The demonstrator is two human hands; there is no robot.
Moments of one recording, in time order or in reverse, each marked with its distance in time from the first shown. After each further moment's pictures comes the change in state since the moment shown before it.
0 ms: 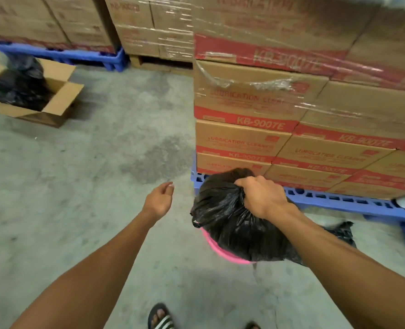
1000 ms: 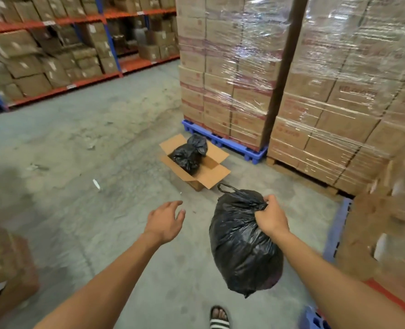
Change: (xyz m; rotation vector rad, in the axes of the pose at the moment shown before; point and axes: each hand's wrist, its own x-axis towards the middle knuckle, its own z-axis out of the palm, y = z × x) left_hand -0.074 -0.028 -0.563 0.413 0.488 0.020; right_hand 0.124 -0.496 -0.194 0.603 0.204 -0.149
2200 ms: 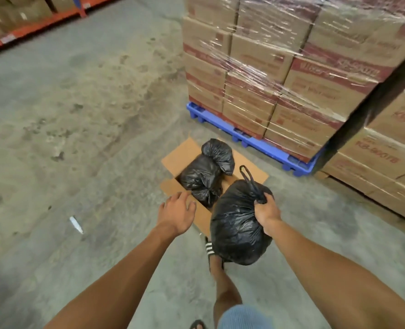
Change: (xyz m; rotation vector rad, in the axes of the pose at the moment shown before) left_hand 0.726 -0.167 -0.099 -0.045 -0.230 -0.090; right_hand 0.634 -0.302 0.319 0.133 -0.030 0.443
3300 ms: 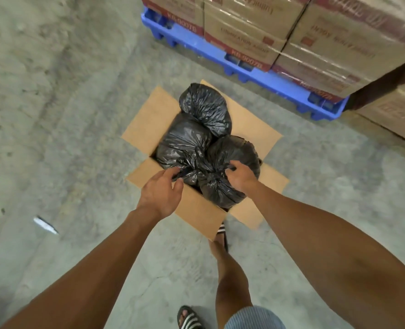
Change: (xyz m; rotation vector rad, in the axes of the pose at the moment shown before) left_hand 0.305 0.000 0.059 -0.012 -0.294 -0.117; right_hand 0.286 -0.053 0.161 -0.265 -0.447 0.170
